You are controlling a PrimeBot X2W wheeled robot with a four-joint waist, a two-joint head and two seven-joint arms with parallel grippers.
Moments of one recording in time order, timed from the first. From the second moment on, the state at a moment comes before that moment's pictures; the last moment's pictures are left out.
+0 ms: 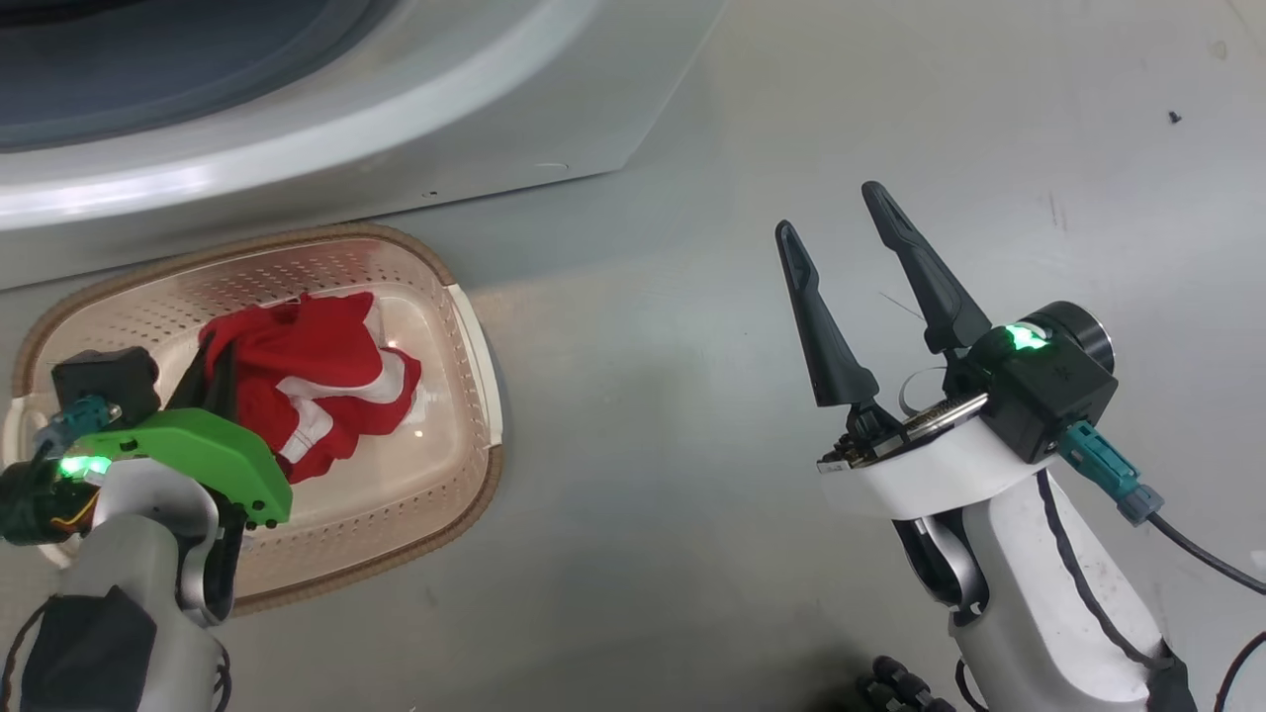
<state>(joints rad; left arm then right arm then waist) -0.42 0.17 -0.11 0.48 -0.41 0.00 0.00 -0.31 -0.05 0.36 0.00 0.25 0.06 -0.26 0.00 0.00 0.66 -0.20</state>
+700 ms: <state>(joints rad) -0.55 0.13 -0.11 0.80 -0.48 -0.07 0.05 -0.35 -0.05 0.37 0.03 0.25 0.03 -0.26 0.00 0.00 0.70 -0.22</state>
